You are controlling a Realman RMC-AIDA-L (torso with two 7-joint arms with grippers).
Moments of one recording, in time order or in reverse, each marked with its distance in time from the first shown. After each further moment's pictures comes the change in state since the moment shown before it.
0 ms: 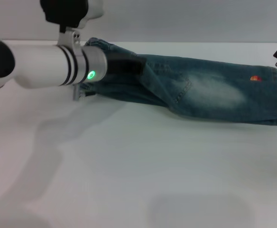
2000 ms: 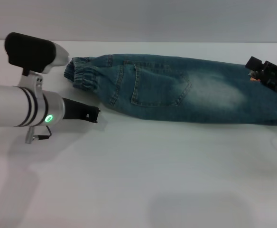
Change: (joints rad) left arm 0.233 0.003 -0.013 -0.218 0.424 -0.223 -0.263; right arm 0.065 -0.010 -0.030 0.068 -0.068 0.038 0.008
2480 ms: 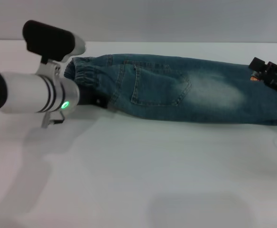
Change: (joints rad) left arm -0.149 -0.005 0.042 0.191 -0.005 0.175 0.007; right arm -0.004 -0.012 0.000 0.001 -0.002 0.004 -0.002
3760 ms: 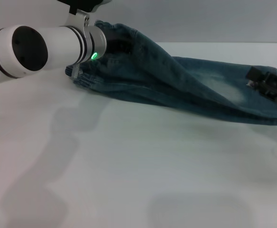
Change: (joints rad) left arm -0.303 0.000 0.000 0.304 -0.195 0.331 0.143; right arm -0.023 0.010 0.004 0.020 -0.005 0.068 0.017
